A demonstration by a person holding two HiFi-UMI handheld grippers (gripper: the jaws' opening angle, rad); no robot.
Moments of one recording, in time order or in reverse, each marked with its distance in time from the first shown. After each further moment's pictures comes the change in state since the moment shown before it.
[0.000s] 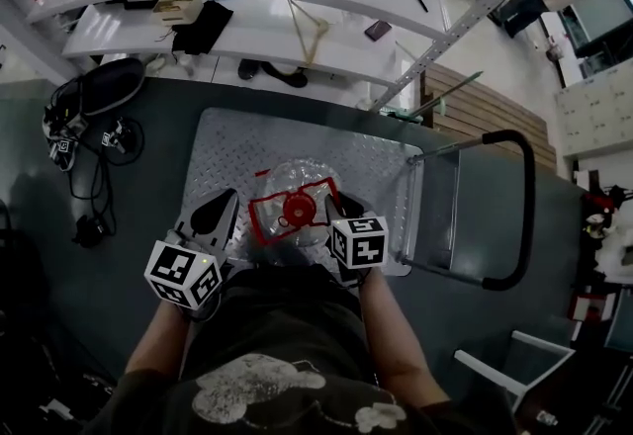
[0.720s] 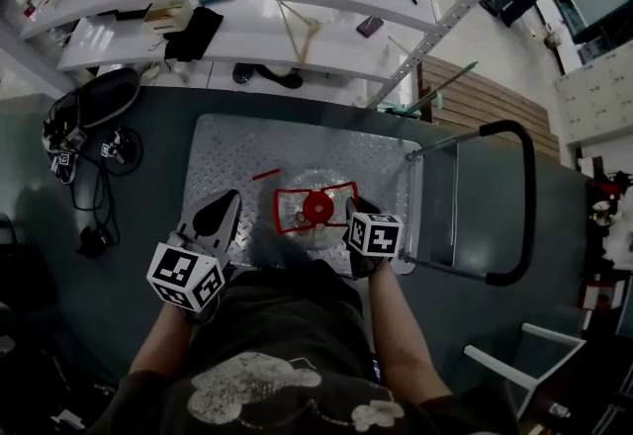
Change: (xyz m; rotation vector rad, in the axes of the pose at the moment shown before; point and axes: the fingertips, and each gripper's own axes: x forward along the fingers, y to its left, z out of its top) left arm 0.021 -0.017 0.003 0.017 0.009 -0.031; right arm 0.011 -0.084 -0.052 0.201 0.063 -0.124
